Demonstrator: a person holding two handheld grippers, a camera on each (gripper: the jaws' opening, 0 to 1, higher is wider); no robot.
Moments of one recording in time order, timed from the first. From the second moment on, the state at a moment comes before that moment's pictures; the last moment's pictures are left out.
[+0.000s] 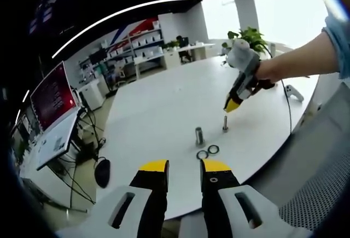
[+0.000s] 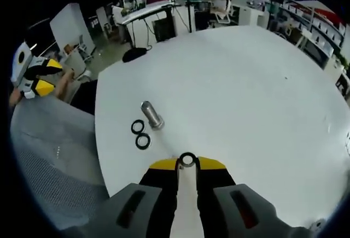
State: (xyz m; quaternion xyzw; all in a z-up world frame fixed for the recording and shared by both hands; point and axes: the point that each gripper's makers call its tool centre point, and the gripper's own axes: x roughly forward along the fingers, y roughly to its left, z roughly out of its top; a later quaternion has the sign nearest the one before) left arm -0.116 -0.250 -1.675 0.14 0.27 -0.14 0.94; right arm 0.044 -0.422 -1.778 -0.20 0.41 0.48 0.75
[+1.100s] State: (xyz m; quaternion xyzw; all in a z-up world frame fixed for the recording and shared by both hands) left arm -0.116 -0.249 -1.674 0.14 0.27 -0.13 0.94; right arm 0.028 -0.409 -1.797 -0.26 0.43 0.50 0.70
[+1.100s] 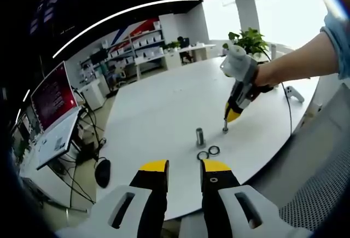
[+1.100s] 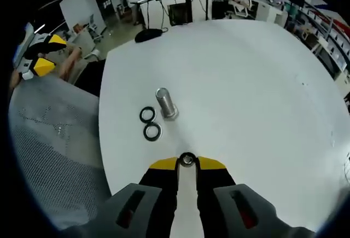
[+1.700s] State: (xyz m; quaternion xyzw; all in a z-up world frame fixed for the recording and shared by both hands) left arm -0.116 -0.249 -1.674 0.14 0.27 -0.13 0.94; right arm 0.029 -0.410 -1.811 -0.35 0.42 0.50 0.67
